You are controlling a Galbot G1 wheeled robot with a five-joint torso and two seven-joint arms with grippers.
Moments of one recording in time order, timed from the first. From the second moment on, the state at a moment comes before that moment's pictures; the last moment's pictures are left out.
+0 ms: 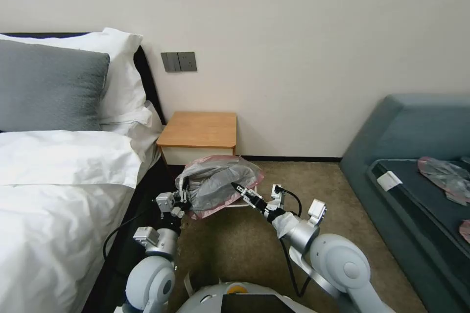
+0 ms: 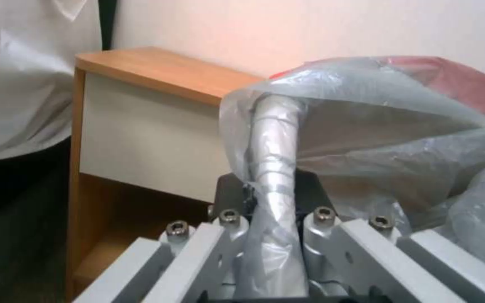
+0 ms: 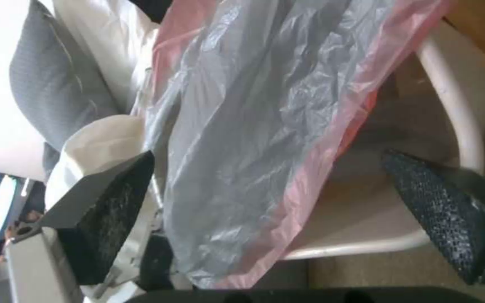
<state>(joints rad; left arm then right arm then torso) 1.66 -1.30 -0.41 -2.30 -0.45 0.03 -0.21 -1.43 1.22 0.30 2.46 1.48 -0.52 0.51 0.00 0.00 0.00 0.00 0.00</state>
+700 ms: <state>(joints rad) 1.66 -1.30 -0.40 -2.29 -0.38 0.00 -0.17 -1.41 1.24 0.28 2.45 1.45 -0.51 0.50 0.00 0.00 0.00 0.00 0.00</state>
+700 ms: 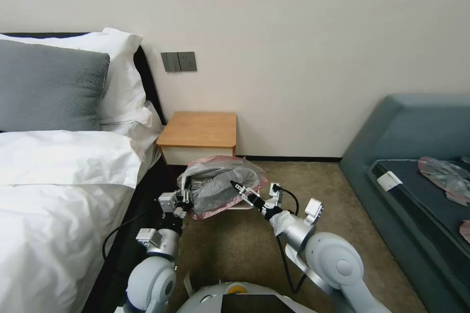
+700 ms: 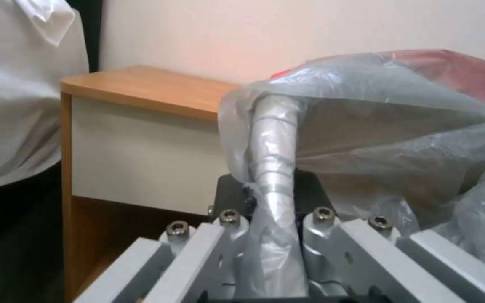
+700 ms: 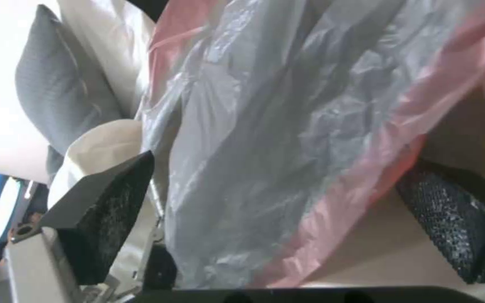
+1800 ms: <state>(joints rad) 1.65 -1.31 -0.39 -2.28 -0.50 0.05 -0.23 -1.42 1.27 0.26 2.45 1.40 -0.50 0.43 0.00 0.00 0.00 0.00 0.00</state>
